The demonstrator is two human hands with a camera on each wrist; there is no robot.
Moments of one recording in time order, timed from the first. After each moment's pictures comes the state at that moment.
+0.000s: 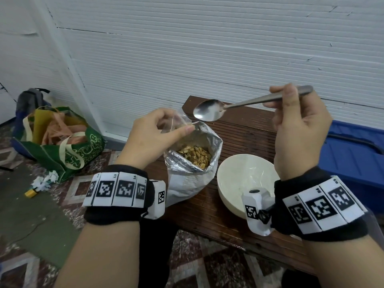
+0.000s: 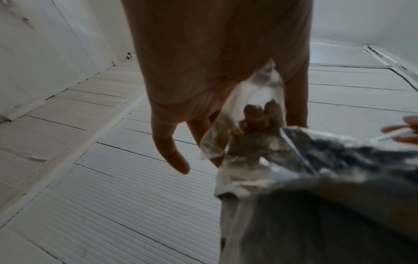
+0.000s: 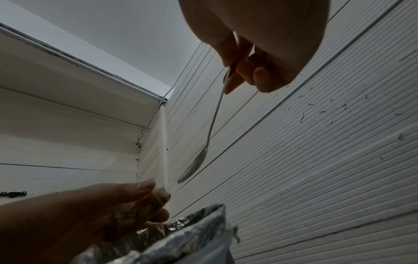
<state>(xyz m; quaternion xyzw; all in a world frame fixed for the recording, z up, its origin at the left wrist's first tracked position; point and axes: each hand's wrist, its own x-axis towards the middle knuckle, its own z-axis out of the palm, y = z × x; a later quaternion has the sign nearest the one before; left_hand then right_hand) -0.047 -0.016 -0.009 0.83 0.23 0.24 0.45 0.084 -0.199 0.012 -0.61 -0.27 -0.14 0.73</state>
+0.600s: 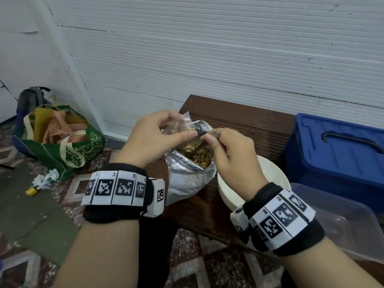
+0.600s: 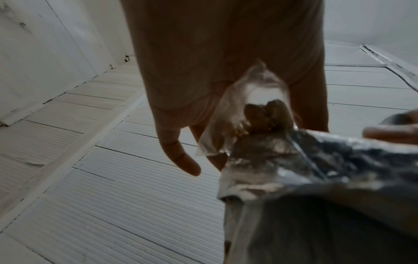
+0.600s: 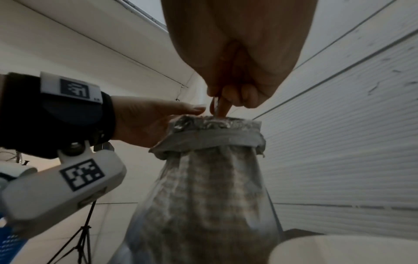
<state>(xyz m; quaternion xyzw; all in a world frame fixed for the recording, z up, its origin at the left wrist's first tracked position) -0.049 -0.015 -0.009 0.85 0.22 0.21 0.43 0.048 -0.169 -0.037 -0.74 -0.48 -0.12 0.45</state>
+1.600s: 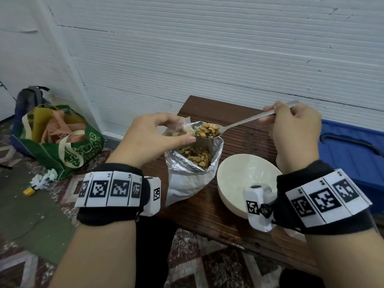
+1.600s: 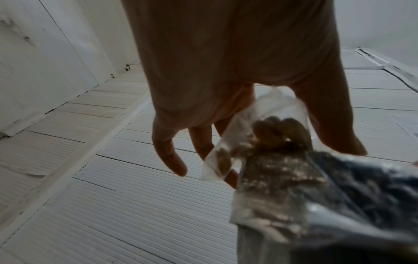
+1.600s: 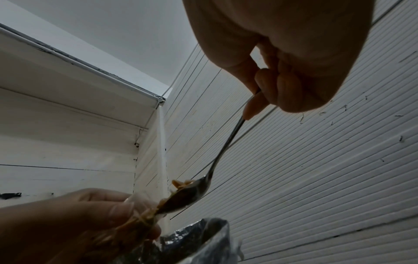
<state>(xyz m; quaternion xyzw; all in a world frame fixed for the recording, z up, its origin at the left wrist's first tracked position) -0.057 -0.017 0.003 0.87 0.22 0.19 0.40 0.087 -0.196 0.018 -0.74 -0.09 -0.04 0.66</state>
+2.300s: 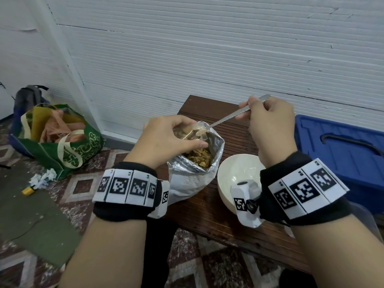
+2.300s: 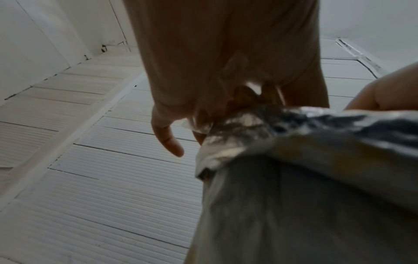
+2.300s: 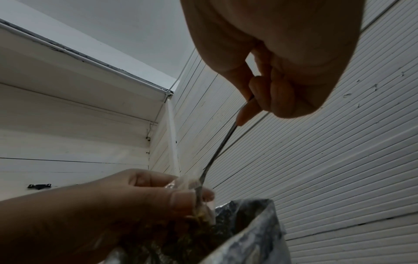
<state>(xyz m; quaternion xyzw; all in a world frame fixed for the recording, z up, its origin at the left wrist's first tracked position) -0.039 -0.026 -0.009 0.88 0.22 0.19 0.39 0.079 -0.169 0.022 -0.77 -0.17 0.00 0.62</state>
